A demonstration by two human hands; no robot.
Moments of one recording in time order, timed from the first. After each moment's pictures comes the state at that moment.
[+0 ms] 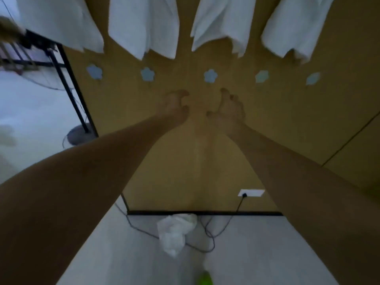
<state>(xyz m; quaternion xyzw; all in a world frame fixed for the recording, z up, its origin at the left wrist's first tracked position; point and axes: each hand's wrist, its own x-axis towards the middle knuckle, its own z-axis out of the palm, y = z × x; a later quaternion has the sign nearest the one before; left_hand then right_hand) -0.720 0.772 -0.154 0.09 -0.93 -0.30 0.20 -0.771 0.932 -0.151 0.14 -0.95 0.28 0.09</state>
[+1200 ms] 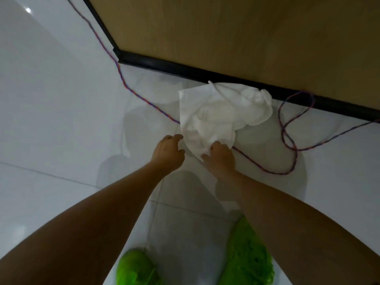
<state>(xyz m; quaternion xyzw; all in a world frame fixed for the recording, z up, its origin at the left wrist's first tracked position) -0.620 0.744 -1.129 0.36 -0.86 -0.30 -0.22 -0.698 0.885 -1.173 0.12 -0.92 0.14 -0.35</state>
